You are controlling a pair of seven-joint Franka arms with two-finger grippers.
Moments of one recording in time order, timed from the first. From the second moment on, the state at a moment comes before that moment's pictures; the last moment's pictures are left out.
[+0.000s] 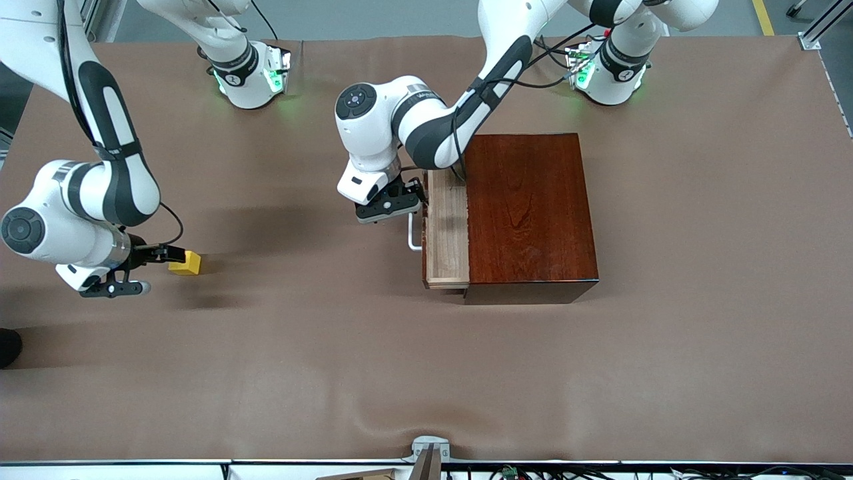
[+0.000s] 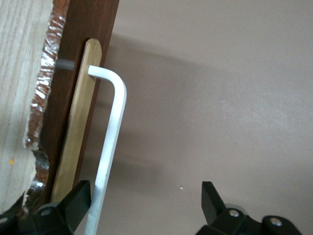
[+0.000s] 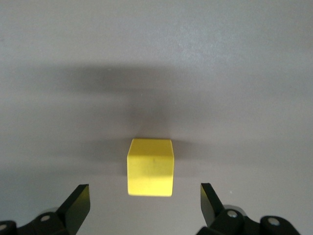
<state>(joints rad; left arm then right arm) -1.01 0.82 0.04 -1.16 0.14 2.00 -1.24 -0.05 0.40 -0.11 -1.95 0.01 2.21 -0.21</state>
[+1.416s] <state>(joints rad) -1.03 0.80 0.05 -1.08 0.13 1.99 -1.26 -0.05 0.49 -0.11 -1.97 0.01 2.28 -0.21</state>
